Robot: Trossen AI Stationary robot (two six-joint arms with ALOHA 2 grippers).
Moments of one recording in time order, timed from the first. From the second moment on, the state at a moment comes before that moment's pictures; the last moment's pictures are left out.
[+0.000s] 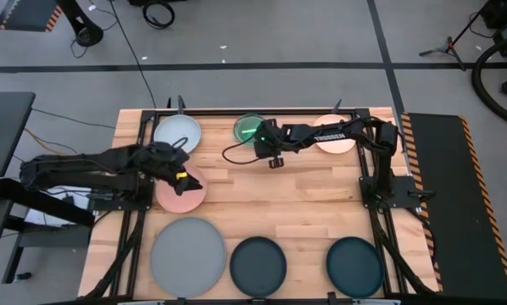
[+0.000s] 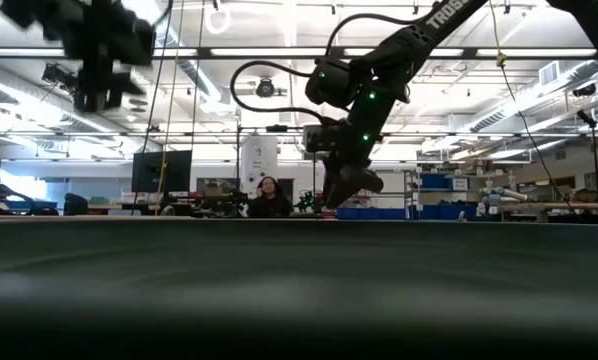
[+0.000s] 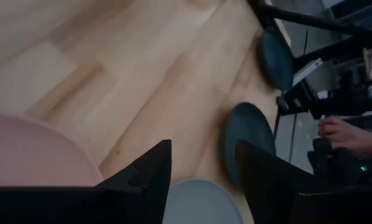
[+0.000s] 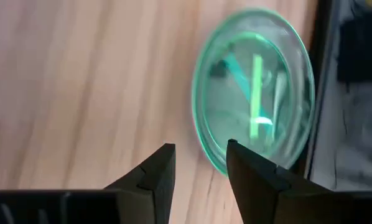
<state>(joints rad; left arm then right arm) 0.14 0.74 0.63 -0.51 0.24 -0.77 -0.31 1.91 1.27 -0.35 0.27 -0.69</state>
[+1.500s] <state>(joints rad) 0.15 0.93 1.11 -0.21 0.00 -0.37 -0.37 1.96 1.26 -0.20 0.20 -1.22</state>
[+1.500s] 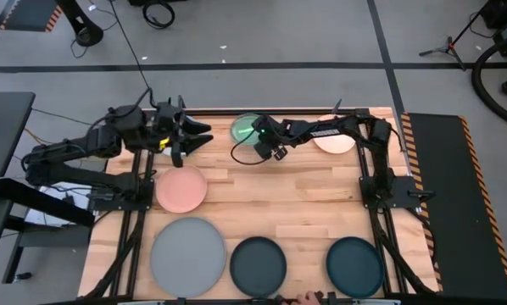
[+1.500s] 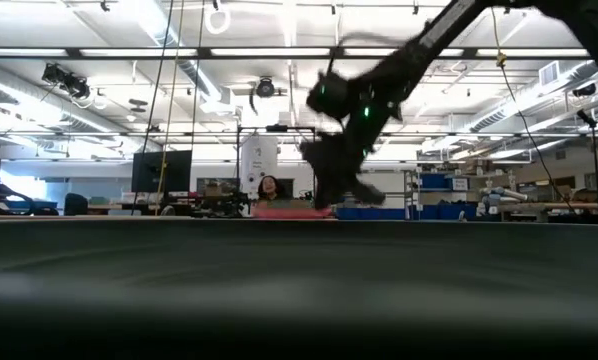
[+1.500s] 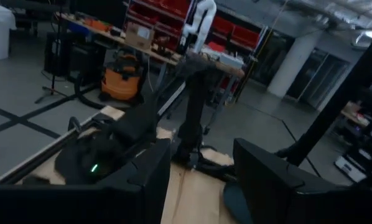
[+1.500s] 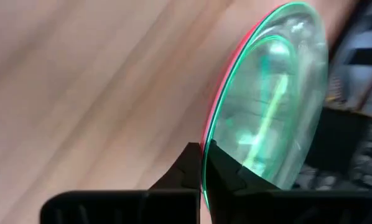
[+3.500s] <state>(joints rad) 0.18 1.17 1.11 -0.45 0.44 0.38 -0.01 1.61 1.38 -0.31 -0.41 0.07</state>
